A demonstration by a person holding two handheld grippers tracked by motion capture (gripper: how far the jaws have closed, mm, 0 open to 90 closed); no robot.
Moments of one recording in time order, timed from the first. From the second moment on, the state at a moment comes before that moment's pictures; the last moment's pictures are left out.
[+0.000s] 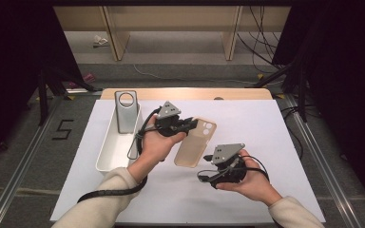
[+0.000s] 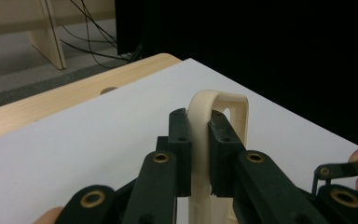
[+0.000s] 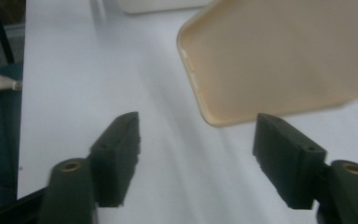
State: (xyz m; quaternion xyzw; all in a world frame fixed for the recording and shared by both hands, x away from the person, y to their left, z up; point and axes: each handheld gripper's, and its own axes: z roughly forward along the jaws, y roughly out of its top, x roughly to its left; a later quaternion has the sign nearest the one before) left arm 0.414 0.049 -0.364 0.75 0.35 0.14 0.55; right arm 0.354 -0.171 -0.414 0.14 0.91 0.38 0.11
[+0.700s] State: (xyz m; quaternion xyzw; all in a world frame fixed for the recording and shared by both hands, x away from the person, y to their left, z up) left arm 0.398 0.105 -0.366 0.71 0.33 0.20 0.59; right arm 0.367 -0.208 -0.412 0.25 0.85 0.43 0.15
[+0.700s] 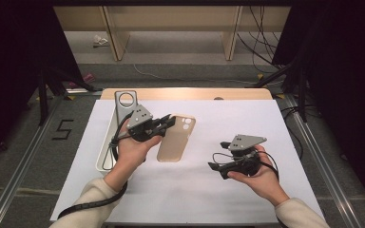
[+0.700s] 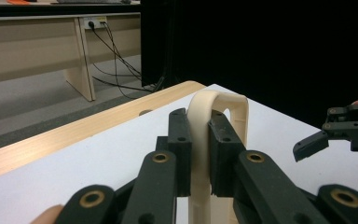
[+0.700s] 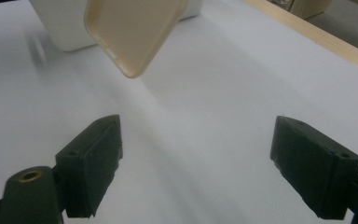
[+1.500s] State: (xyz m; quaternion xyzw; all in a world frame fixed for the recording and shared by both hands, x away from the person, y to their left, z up) left arm 0.396 0.132 -0.359 0.69 0.35 0.22 0.60; right arm 0.368 -0.241 -0.409 0.31 0.81 0.47 0.16
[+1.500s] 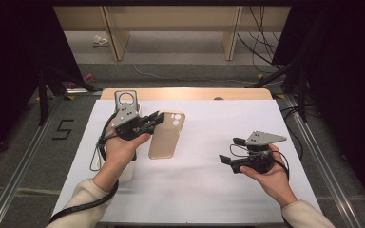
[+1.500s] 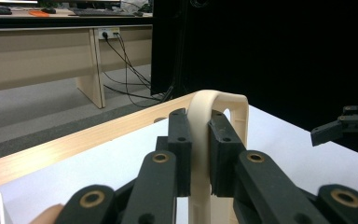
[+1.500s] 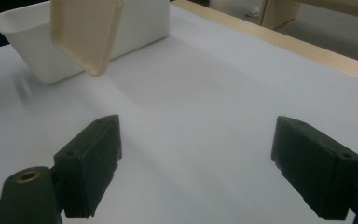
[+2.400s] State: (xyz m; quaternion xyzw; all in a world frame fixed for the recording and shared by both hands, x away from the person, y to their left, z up) left arm 0.403 0.158 -0.339 0.67 0.35 0.24 0.60; right arm 0.369 -0.250 -0.410 0.34 0.79 0.49 0.16
